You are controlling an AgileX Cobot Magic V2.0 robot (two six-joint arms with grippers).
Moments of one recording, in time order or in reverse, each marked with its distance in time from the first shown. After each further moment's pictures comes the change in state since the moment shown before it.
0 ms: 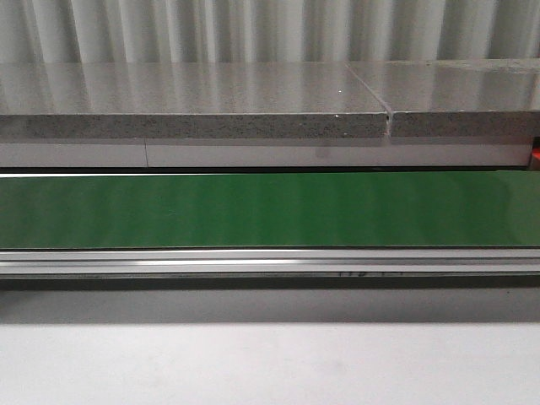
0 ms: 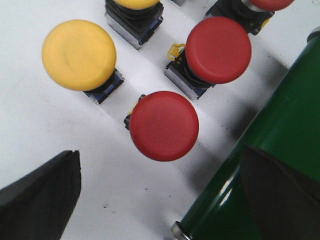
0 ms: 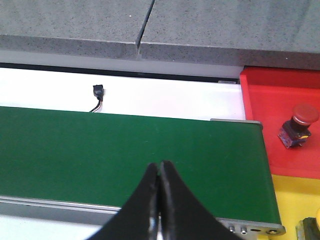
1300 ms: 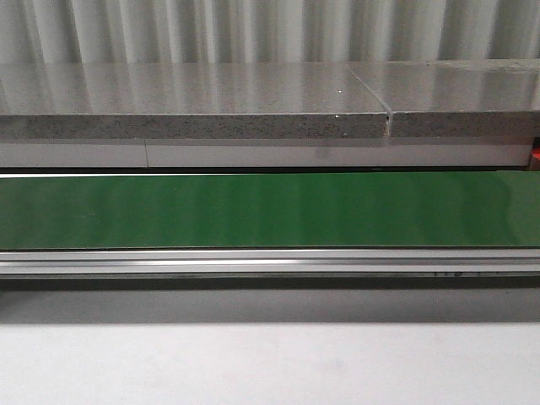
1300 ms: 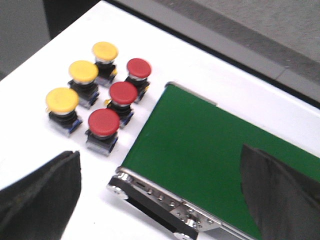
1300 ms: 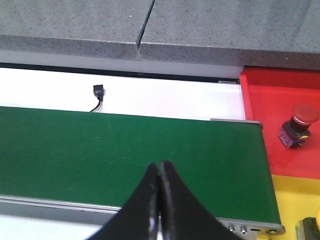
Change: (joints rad) left arm -0.129 -0.764 0.202 0.028 0.071 -0.024; right arm 0.000 0.000 0.000 0.000 0.000 0.000
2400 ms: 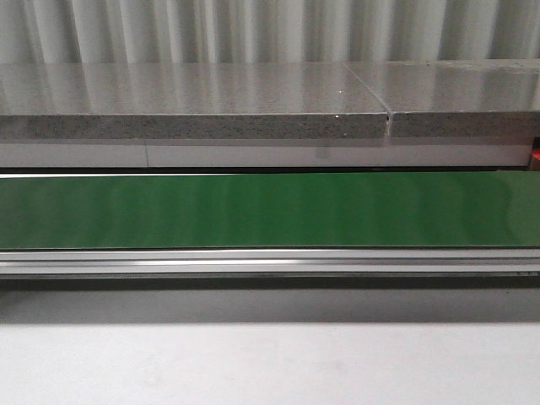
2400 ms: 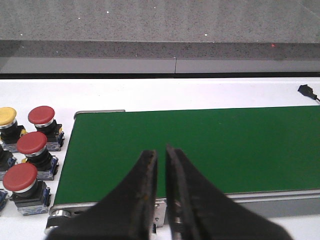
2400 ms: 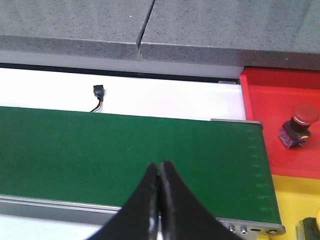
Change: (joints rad) left arm -0.324 -0.307 0.204 -0.069 -0.156 0.341; right arm 0.000 0.000 0.000 0.000 0.000 0.000
